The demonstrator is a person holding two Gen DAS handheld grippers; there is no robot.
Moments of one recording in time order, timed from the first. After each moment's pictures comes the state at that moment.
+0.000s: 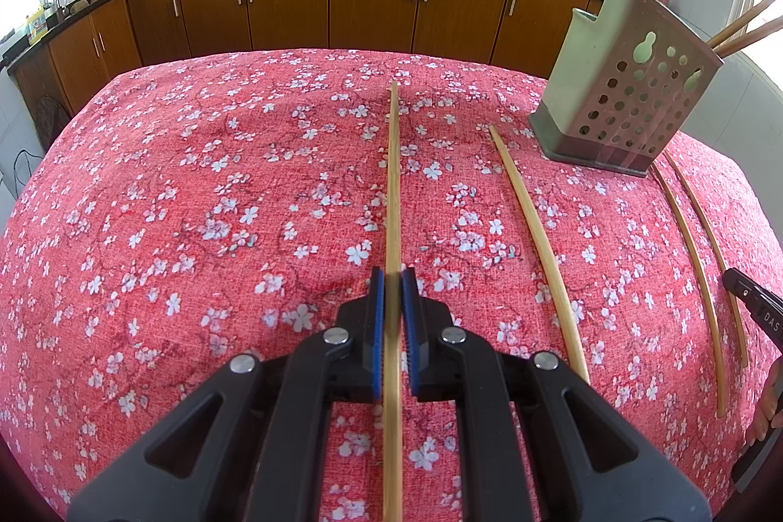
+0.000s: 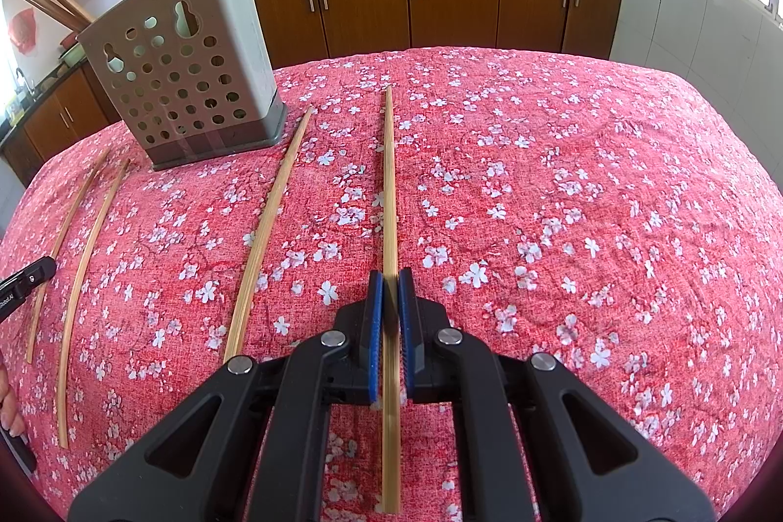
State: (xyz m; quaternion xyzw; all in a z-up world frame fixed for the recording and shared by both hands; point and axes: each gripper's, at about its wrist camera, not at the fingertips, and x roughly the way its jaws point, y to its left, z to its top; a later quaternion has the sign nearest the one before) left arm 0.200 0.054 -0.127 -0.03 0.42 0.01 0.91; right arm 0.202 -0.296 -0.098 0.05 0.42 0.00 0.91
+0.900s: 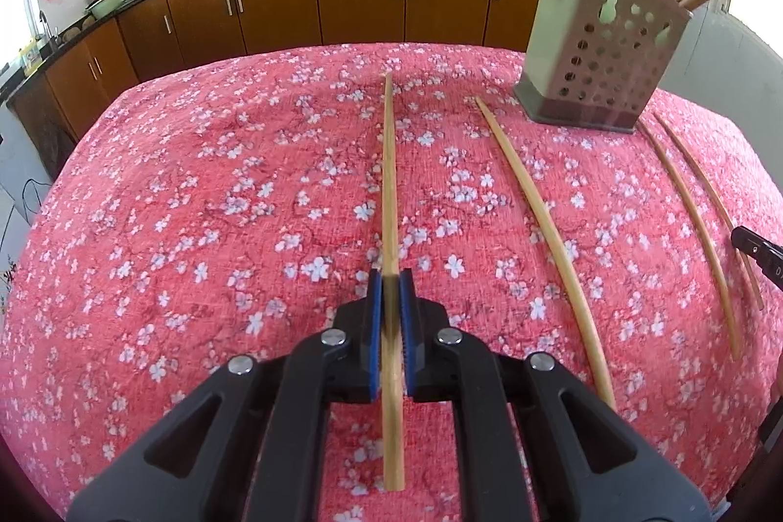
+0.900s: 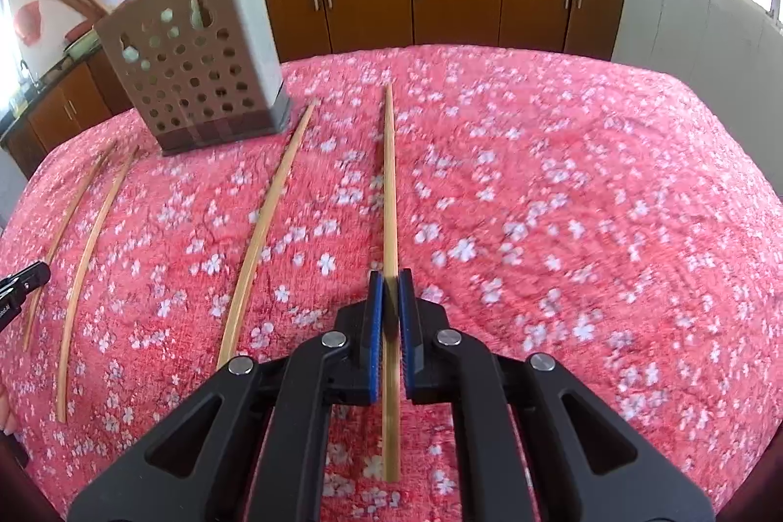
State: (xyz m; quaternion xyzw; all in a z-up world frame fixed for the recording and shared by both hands) left arm 0.169 0.040 -0.116 0.01 0.42 0.00 0.91; right arm 0.184 -0.296 -0.088 0.05 0.41 0.00 0.91
